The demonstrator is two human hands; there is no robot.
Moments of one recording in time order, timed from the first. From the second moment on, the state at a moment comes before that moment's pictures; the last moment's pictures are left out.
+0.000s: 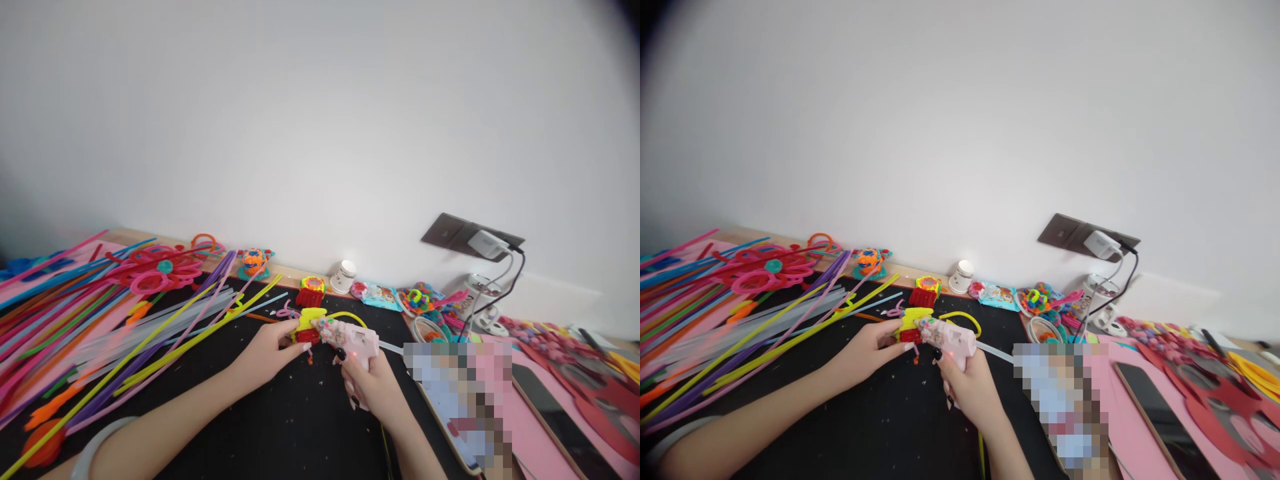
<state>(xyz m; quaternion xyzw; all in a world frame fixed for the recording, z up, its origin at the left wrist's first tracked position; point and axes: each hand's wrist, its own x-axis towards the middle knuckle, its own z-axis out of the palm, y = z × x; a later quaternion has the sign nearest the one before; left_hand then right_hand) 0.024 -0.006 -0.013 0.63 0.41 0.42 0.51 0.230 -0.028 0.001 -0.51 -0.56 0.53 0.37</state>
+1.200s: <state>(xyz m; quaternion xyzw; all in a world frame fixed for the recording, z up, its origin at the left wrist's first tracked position) 0.025 -0.003 -0.020 0.60 0.43 0.46 0.49 0.222 -0.029 0.002 -0.53 -0.55 0.53 0.35</state>
